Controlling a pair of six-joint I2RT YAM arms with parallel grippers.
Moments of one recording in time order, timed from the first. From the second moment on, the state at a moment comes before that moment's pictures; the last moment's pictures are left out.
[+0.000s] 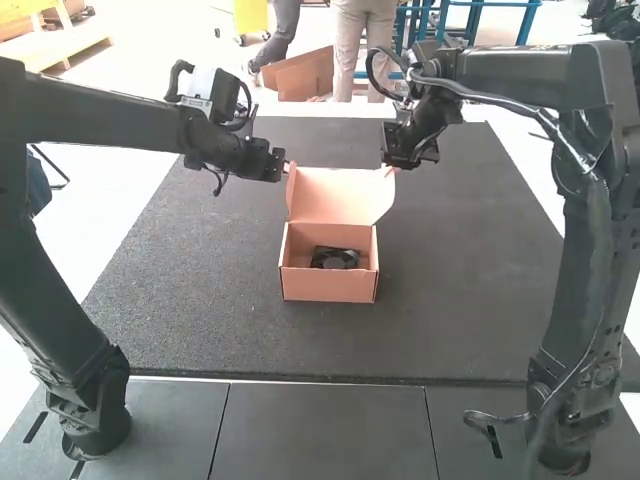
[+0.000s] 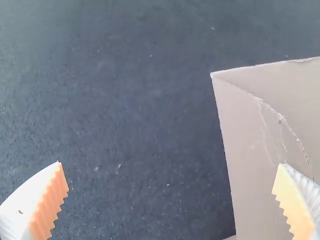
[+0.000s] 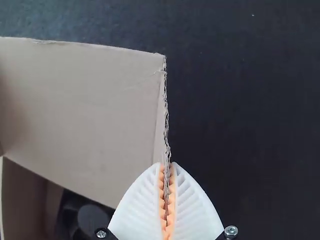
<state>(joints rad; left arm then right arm) -0.30 1.54 1.09 -0.19 0.02 -0.07 0.41 1.88 1.63 -0.82 -0.15 0.20</state>
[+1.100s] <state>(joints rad) -0.35 1.49 1.10 -0.33 0.02 -0.10 0.50 1.76 1.55 -0.95 -0.20 0.20</state>
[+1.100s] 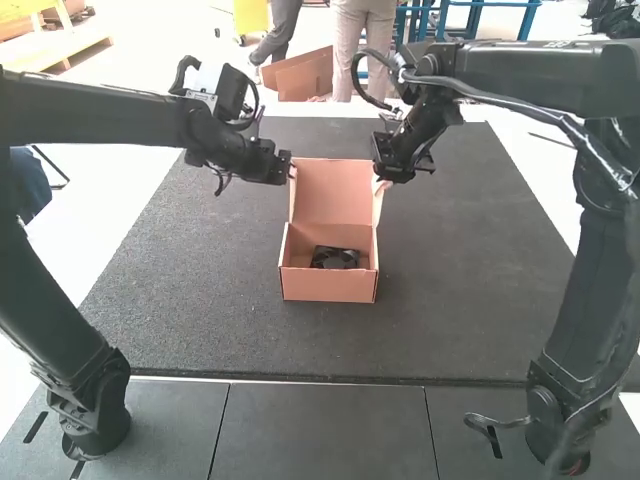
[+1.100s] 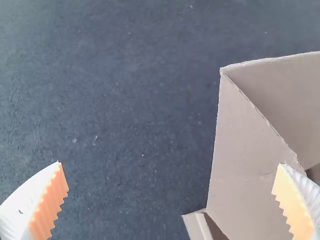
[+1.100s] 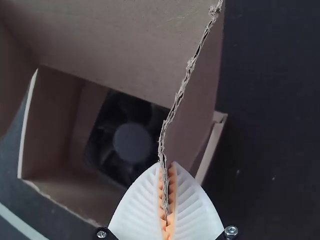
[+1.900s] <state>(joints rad) -0.39 1.38 0.92 -0.31 0.02 -0.11 0.52 1.60 1.29 -0.79 -0.21 0.21</state>
